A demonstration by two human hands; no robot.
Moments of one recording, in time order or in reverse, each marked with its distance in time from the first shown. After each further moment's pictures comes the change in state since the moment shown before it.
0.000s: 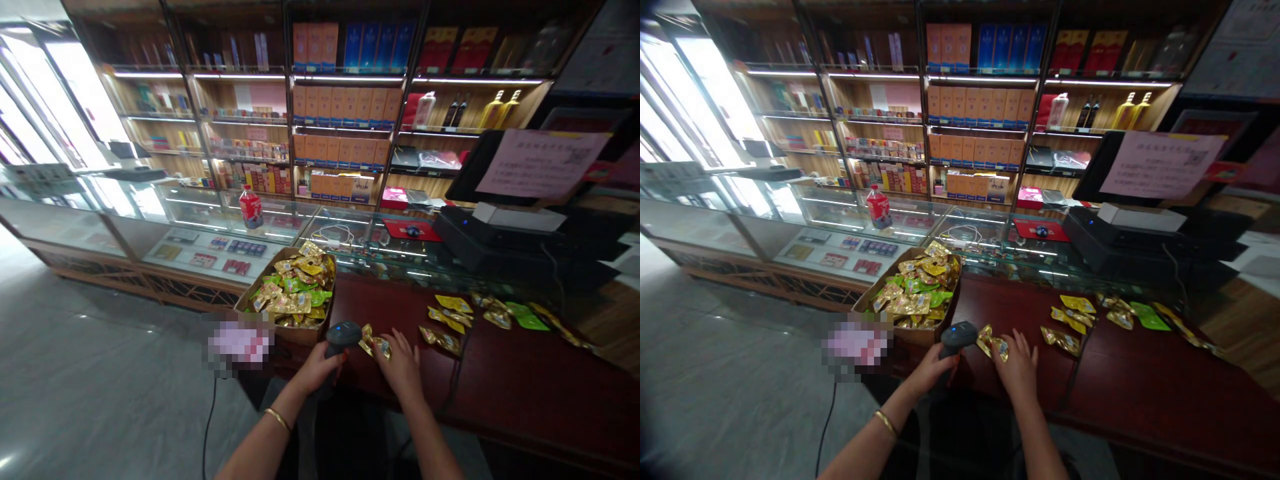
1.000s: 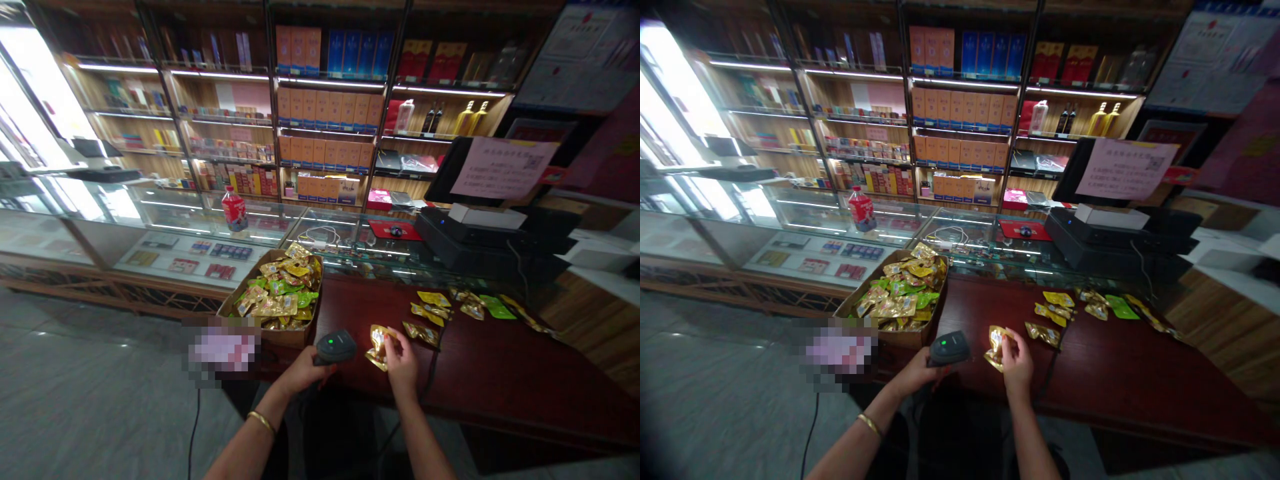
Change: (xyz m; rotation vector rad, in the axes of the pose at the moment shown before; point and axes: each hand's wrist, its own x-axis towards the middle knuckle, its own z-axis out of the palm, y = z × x) left_hand 0.001 0.002 -0.006 0.132 -0.176 -0.016; right_hand -0.001 0.008 -0.017 0.698 0.299 0.251
